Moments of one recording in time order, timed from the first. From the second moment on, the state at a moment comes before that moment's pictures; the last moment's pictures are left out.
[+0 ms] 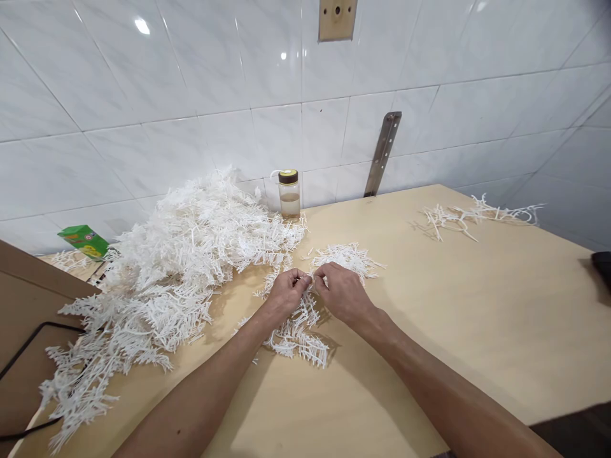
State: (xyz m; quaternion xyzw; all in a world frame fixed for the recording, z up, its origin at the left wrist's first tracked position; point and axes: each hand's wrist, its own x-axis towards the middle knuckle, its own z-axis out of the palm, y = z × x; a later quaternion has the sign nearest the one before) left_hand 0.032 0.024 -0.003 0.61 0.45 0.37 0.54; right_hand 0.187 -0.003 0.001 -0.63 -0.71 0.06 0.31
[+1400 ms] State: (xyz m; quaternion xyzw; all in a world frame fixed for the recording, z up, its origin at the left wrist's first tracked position) left_hand 0.032 0.023 0.004 0.59 0.37 0.39 0.60; right_hand 0.205 -0.002 0.010 -0.60 -0.56 0.38 0.43
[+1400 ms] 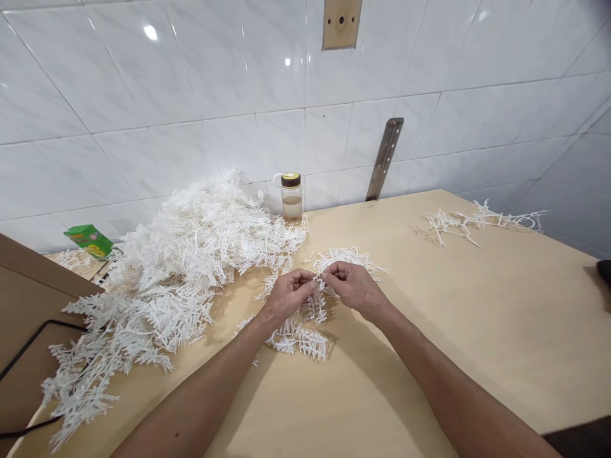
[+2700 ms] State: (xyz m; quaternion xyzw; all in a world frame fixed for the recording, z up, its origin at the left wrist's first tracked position) left_hand 0.030 0.023 0.010 0.57 0.43 0.35 0.60; right_hand 0.202 -0.008 0.008 -0.56 -0.58 0.44 0.39
